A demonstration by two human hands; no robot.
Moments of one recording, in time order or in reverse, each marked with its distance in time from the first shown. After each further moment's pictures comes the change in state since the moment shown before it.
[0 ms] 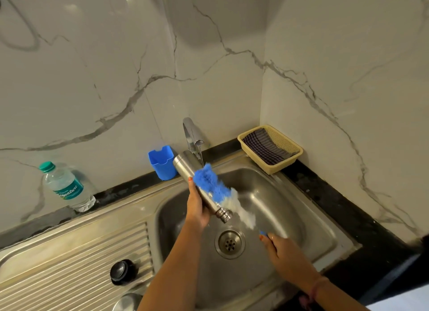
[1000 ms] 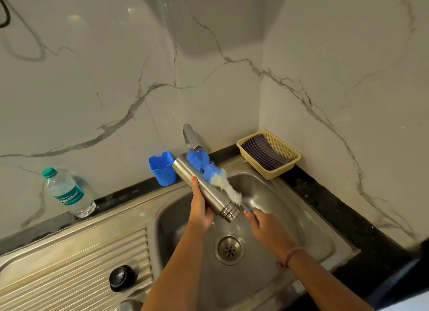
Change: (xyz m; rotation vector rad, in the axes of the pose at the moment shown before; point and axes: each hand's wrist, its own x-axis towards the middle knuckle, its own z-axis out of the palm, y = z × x) left_hand -0.008 0.006 0.024 -0.058 0.059 -0.039; right_hand 0.061 -0.031 -0.006 -0.050 0.097 -0.034
